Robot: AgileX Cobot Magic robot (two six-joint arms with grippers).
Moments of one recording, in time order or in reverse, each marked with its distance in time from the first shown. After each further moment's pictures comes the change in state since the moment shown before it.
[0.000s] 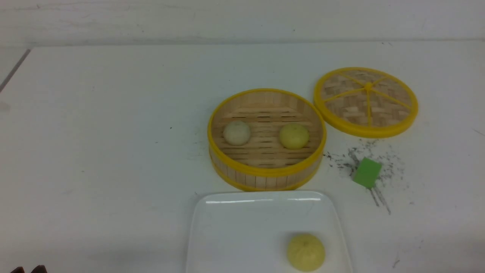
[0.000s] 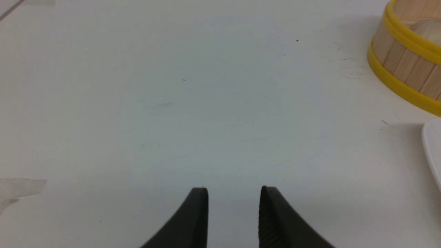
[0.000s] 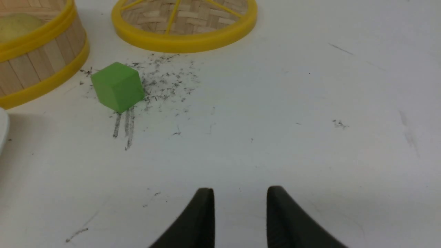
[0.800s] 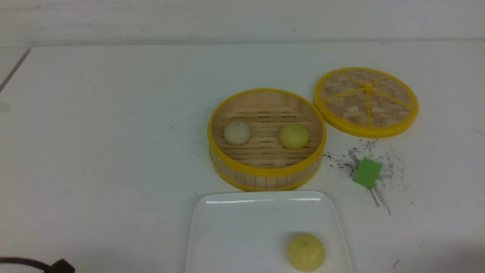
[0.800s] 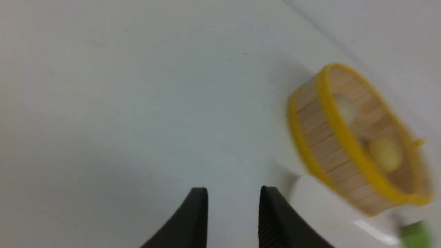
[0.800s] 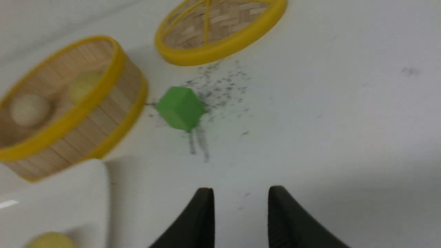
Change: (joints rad) right arm 0.000 0.000 0.002 0.351 0.005 0.158; left arm 0.000 0.000 0.003 -0.474 -0.028 -0.347
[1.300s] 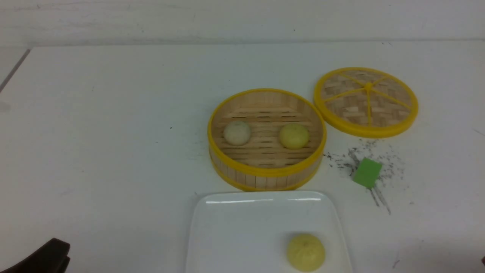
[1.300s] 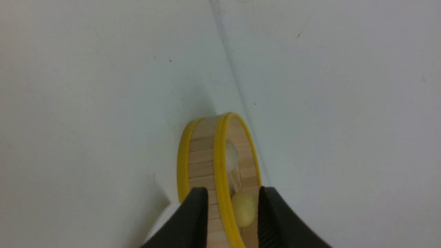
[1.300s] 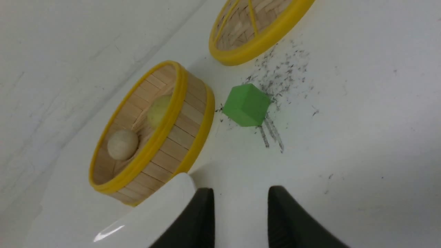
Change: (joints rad) right arm 0.000 0.000 0.002 0.264 -0.013 0.026; left arm 0.000 0.000 0.000 -0.241 -0.144 -0.144
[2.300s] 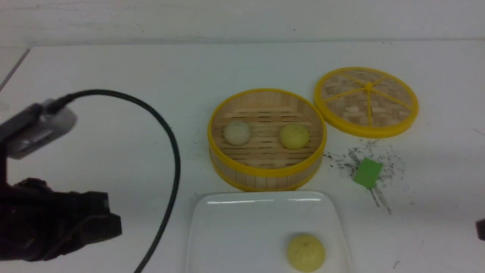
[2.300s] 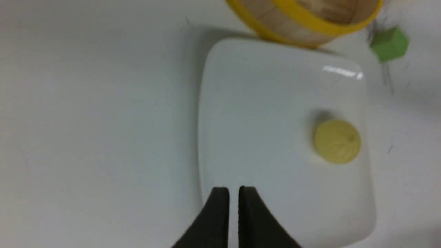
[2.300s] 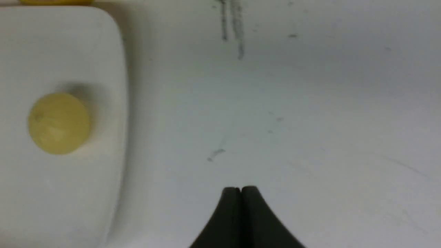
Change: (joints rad) right arm 0.000 0.924 -0.666 -0.202 0.481 -0.447; left arm 0.000 0.933 -0.725 0.092 0.738 0.708
